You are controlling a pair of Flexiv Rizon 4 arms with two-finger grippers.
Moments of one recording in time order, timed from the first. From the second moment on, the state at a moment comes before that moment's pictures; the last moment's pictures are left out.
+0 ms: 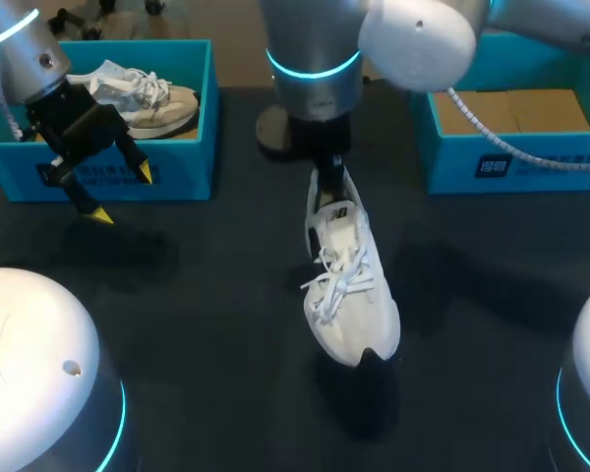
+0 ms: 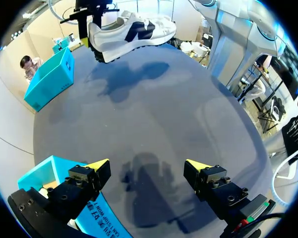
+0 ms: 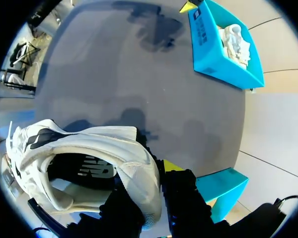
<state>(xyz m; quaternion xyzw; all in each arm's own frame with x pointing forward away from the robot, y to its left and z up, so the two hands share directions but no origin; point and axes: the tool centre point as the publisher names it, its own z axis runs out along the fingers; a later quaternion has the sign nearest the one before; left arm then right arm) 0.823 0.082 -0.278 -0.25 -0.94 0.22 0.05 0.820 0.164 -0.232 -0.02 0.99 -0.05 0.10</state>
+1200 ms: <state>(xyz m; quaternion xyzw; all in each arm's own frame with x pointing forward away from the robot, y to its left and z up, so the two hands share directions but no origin) 0.823 0.082 -0.278 -0.25 -0.94 0.22 0.05 0.948 0.072 -0.156 -0.07 0.99 -0.04 0.13</state>
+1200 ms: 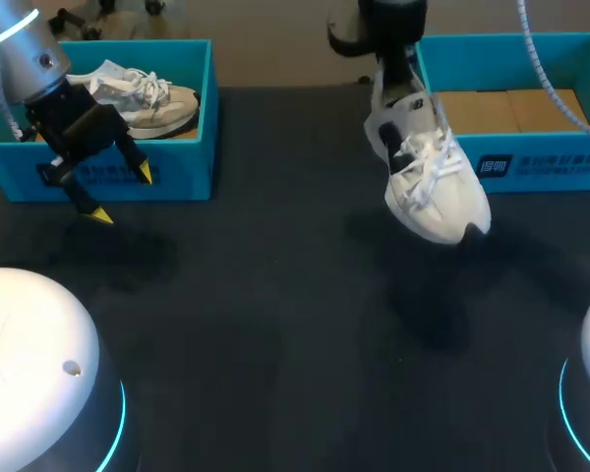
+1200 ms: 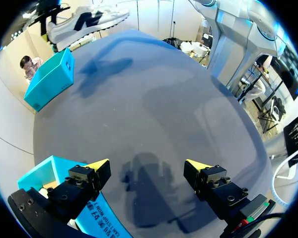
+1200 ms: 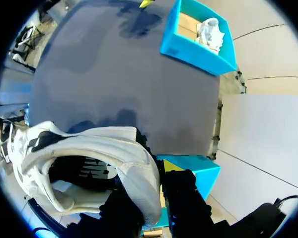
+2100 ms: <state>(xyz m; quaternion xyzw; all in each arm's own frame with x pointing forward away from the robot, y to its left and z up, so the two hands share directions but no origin) 0.823 0.082 -0.278 -0.25 -0.94 0.22 0.05 1.017 -0.009 -0.141 -0.06 0.99 -0.04 0.15</state>
